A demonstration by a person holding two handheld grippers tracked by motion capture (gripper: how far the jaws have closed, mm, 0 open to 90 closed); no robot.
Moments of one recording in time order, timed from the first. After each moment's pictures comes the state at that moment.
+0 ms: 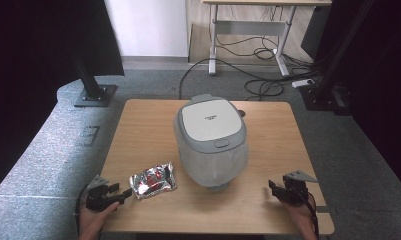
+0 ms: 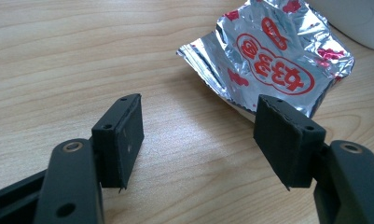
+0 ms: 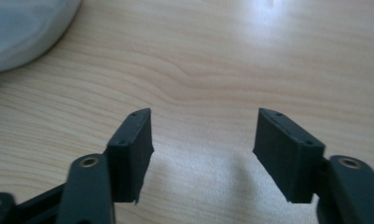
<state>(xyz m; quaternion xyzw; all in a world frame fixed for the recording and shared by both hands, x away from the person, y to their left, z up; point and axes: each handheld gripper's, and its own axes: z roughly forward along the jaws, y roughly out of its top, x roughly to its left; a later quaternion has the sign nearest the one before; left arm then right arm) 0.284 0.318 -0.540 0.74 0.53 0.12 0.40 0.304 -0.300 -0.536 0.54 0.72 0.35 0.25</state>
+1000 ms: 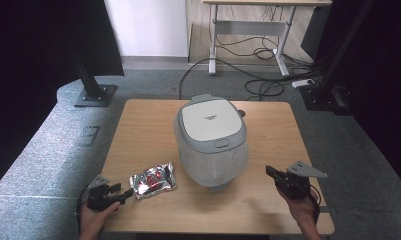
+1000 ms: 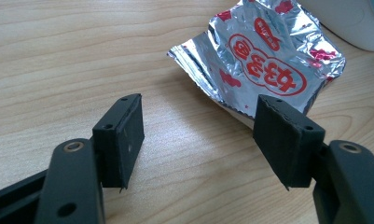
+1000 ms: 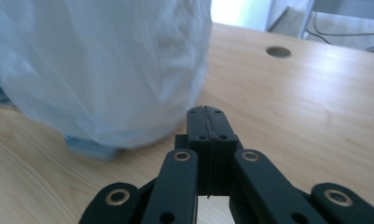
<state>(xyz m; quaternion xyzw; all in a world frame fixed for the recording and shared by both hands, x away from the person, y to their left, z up) 0.285 0.316 -0.540 0.74 0.53 0.11 0.40 0.290 -0.274 -0.454 0.42 0.73 0.48 0.24</state>
